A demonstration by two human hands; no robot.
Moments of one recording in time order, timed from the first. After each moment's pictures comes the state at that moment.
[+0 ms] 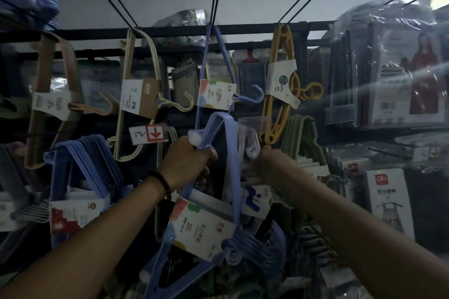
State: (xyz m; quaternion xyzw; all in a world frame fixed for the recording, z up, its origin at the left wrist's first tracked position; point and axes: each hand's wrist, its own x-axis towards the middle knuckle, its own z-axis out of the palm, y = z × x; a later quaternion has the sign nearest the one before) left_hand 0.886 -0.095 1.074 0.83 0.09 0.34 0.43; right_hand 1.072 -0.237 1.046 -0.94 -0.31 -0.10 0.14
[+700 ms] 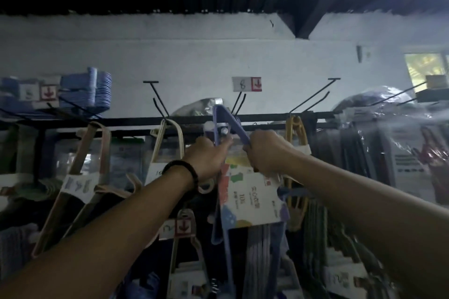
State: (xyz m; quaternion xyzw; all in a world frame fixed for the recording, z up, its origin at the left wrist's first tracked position) left_hand 0.874 -0.096 1.262 0.85 0.14 0.43 0.25; right_hand 0.974 -0.230 1.277 -0.85 -0.39 -0.34 0.14
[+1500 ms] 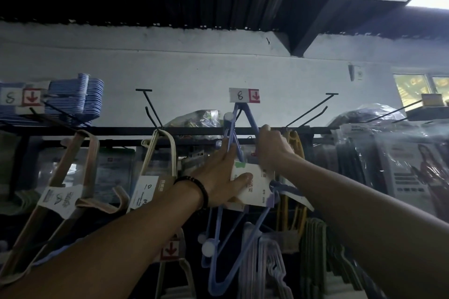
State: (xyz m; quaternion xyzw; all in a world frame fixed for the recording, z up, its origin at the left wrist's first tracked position) left_hand 0.917 -0.081 1.258 0.94 0.03 0.33 -0.01; right_hand 1.039 -0.213 1.310 -0.82 -0.30 -0.40 0.26
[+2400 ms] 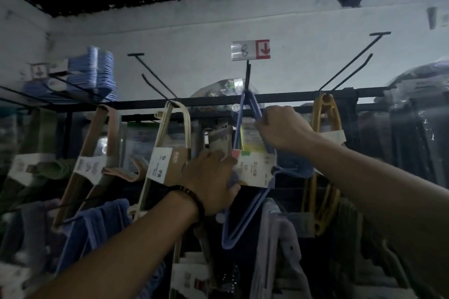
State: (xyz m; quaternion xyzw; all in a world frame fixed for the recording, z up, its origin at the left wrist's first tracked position) left_hand 0.945 -0.065 1.203 0.90 0.19 0.33 -0.21; right_hand 1.099 -0.197 1.297 -0.77 -0.45 -0.36 0.28
